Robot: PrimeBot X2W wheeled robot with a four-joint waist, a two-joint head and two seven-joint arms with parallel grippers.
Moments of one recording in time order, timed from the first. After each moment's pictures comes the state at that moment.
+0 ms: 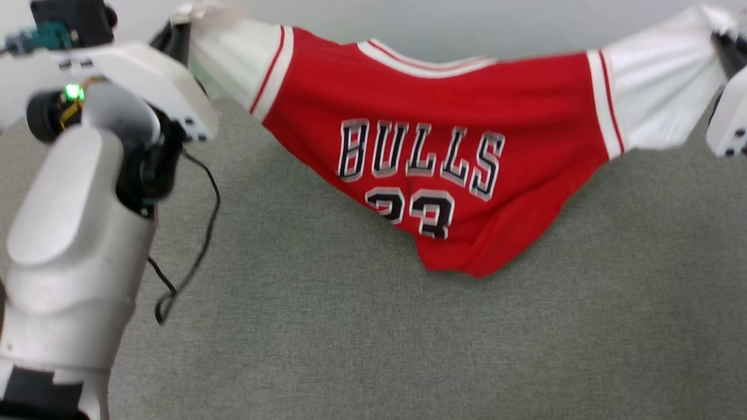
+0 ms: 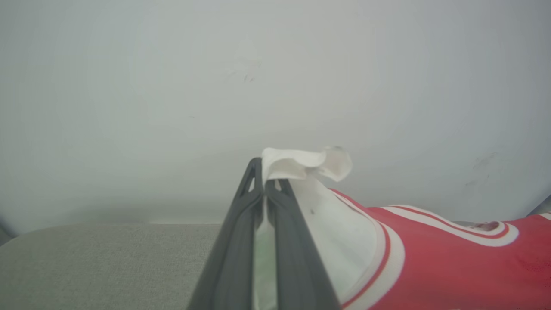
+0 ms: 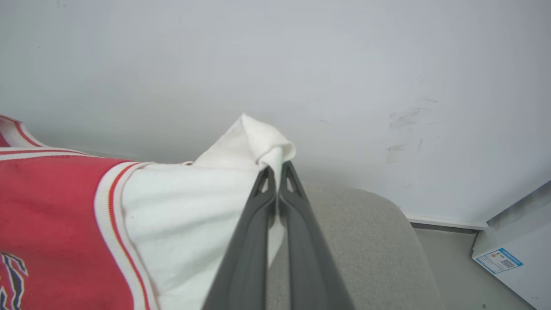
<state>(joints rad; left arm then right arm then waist) -0.87 0.37 -0.34 0.43 -0.72 0.11 0.16 -0.77 -0.35 -0.01 0.32 0.24 0.13 0.49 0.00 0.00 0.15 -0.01</state>
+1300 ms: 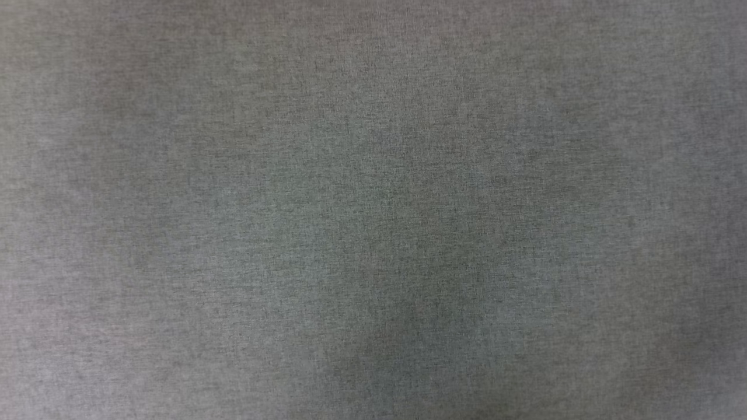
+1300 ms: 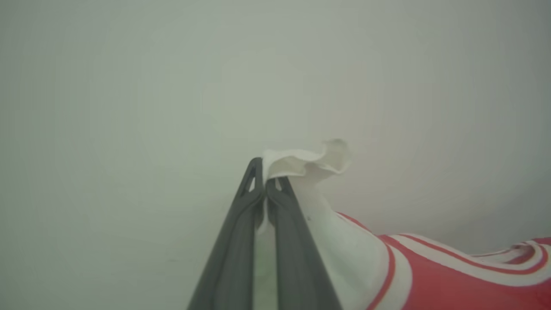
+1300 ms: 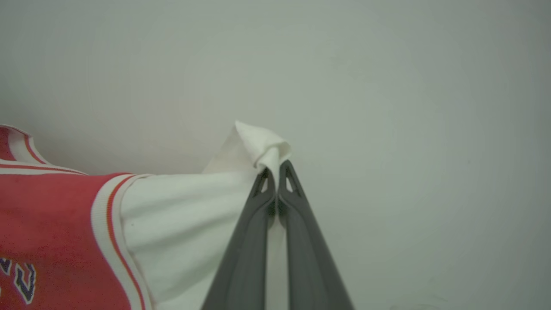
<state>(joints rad) -1.73 0.38 -0.34 0.87 -0.58 -0.03 -0.20 -1.67 -0.37 0.18 0.64 0.12 0.13 0.11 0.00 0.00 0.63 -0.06</state>
